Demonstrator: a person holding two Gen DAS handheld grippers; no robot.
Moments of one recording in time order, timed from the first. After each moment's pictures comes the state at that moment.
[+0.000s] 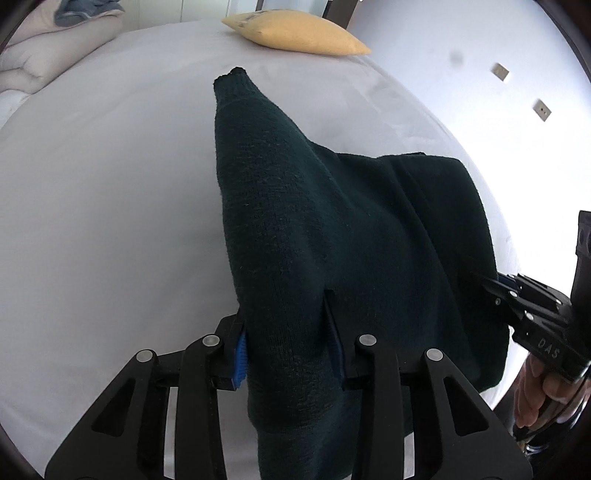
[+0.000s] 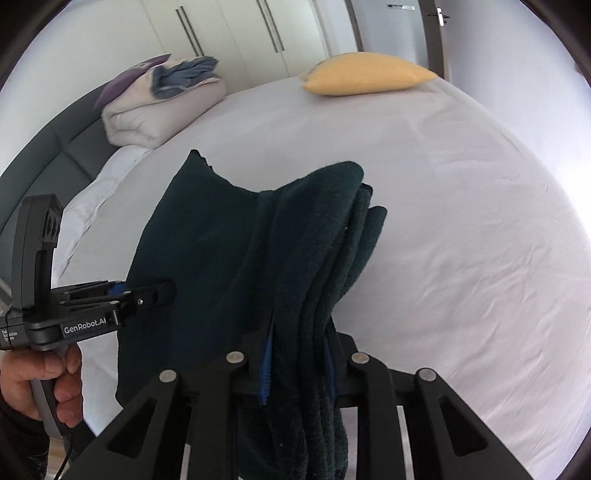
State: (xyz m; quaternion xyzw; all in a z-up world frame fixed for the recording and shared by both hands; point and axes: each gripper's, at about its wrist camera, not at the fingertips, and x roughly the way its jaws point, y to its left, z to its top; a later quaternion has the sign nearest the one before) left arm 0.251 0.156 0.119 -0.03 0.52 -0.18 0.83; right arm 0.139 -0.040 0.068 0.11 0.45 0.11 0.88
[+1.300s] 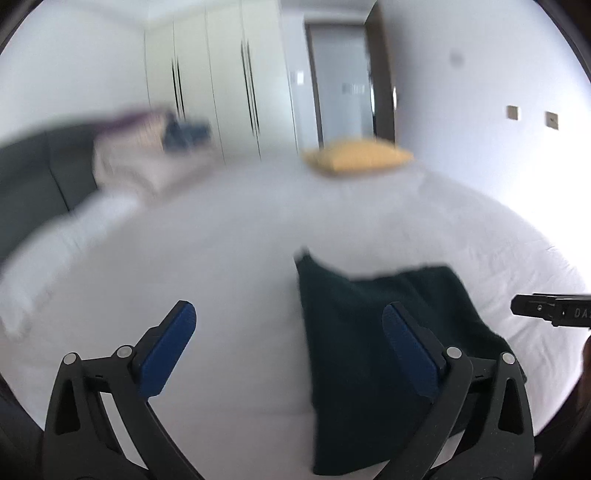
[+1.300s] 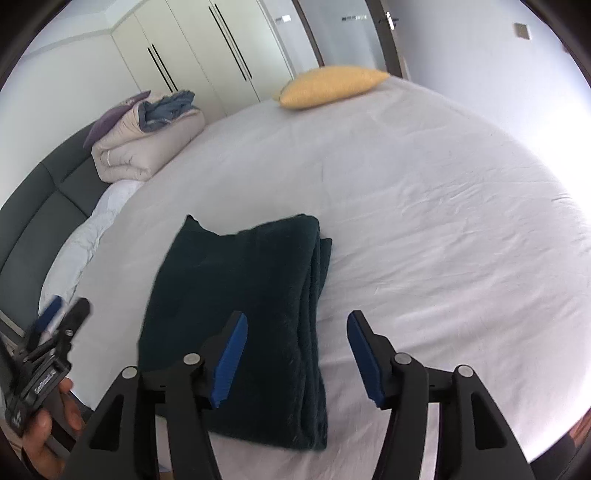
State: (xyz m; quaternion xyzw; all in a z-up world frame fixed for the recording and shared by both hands) left arm 0.031 0.220 0.204 0.08 0.22 -0.01 0.97; right arm 0.017 -0.040 0.074 0.17 0.40 0.04 0.90
